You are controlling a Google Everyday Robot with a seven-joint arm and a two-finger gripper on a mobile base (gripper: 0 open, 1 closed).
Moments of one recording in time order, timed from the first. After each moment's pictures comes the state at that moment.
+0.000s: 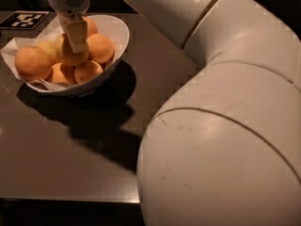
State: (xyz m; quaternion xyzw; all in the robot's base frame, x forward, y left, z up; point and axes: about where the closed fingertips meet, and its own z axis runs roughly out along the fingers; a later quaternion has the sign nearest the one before) arm 0.622 0.192 0.971 -0.86 0.48 -0.07 0.17
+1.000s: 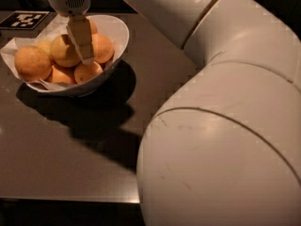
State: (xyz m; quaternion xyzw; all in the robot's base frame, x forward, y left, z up) arm 0.622 0.192 0.971 -0.86 0.48 -0.07 0.17
